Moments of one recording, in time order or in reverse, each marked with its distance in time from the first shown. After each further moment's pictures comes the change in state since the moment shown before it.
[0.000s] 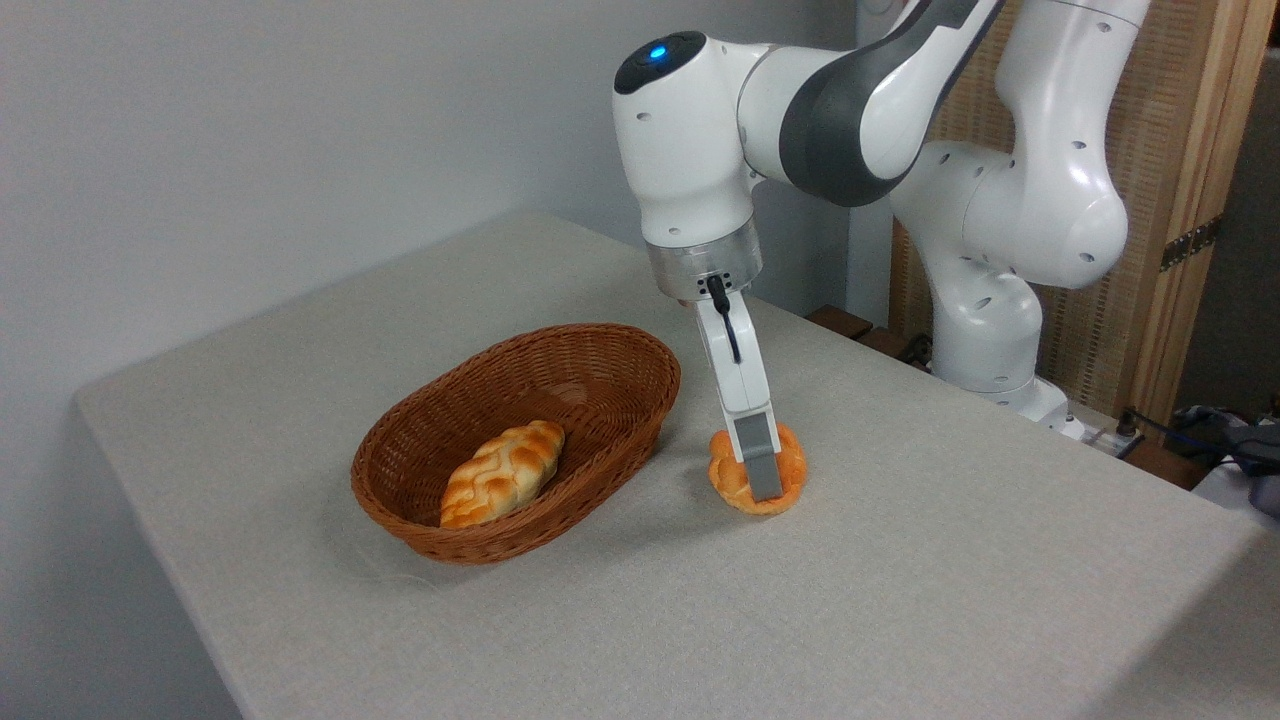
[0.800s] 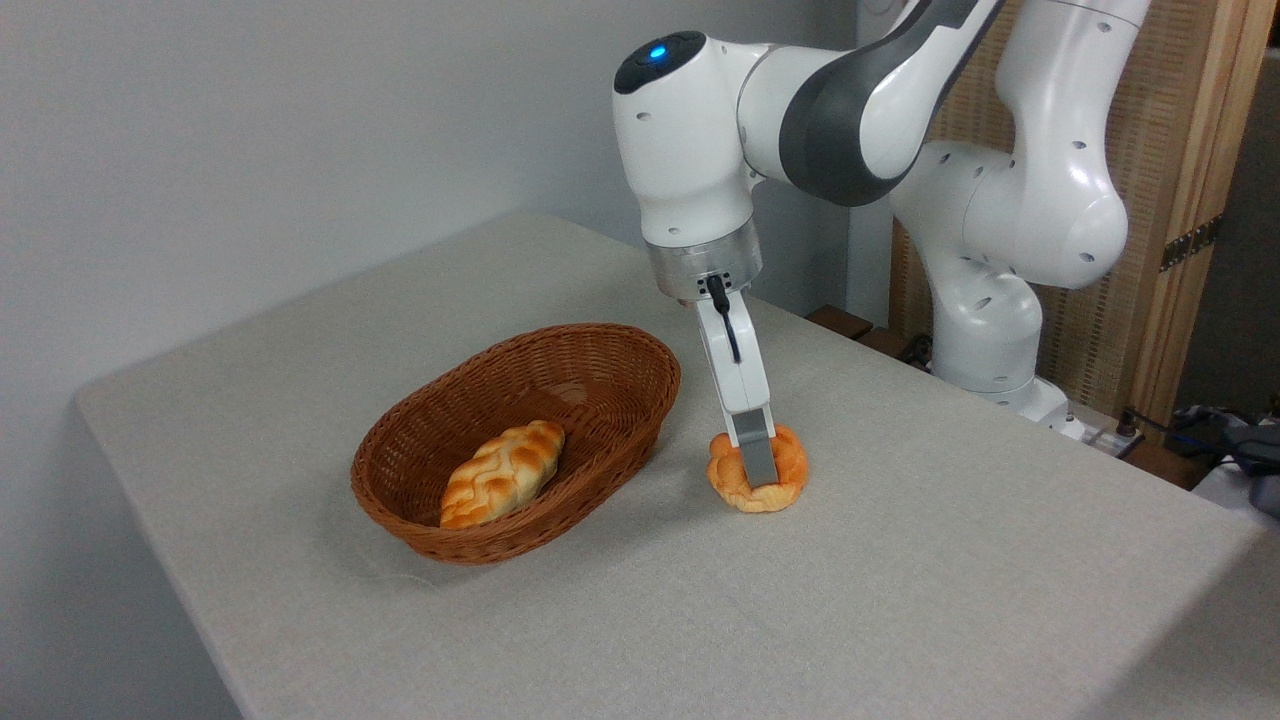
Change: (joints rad) arm 0.000 0.000 0.000 0.000 0.000 0.000 0.000
